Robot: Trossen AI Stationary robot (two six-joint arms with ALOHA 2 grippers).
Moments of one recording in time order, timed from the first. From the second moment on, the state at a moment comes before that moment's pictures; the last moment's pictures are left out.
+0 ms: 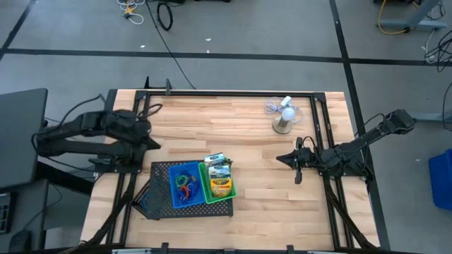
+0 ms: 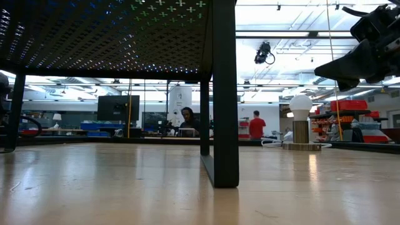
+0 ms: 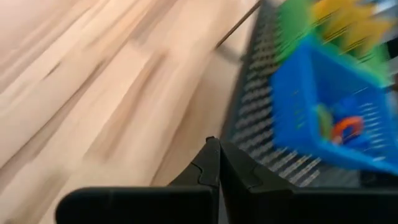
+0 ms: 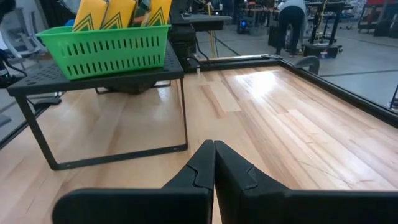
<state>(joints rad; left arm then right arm) 0.12 0.48 0.76 -1.02 0.13 -0.51 0.47 0.58 0.01 0.41 0.58 0.14</state>
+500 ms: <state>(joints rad) 0.00 0.77 0.97 -1.51 0.21 -0.59 0.47 0.58 0.01 0.41 0.58 0.12</state>
